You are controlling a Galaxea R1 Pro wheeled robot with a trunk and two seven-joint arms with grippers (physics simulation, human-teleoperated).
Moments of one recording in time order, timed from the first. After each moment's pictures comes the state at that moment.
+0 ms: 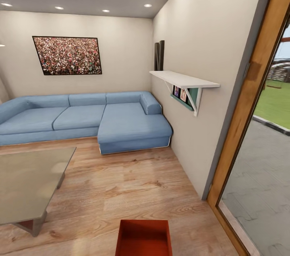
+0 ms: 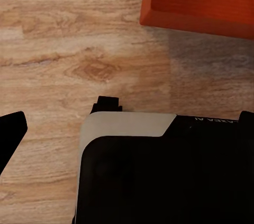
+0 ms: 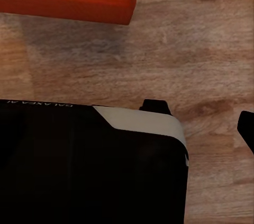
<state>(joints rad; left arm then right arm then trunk) -0.27 0.01 -0.02 0.00 0.14 -0.01 -0.02 -0.24 0.15 0.64 0.02 -0.54 -0.08 -0.16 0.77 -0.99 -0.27</state>
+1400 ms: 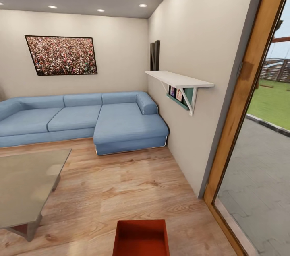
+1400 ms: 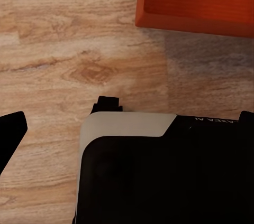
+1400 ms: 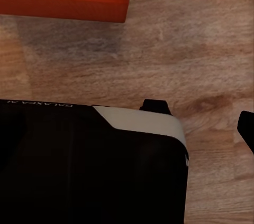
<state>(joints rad) -0.27 0.01 -0.02 0.00 0.14 -0.01 -0.02 -0.24 0.15 0.64 0.02 -0.54 -0.08 -0.16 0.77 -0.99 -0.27</state>
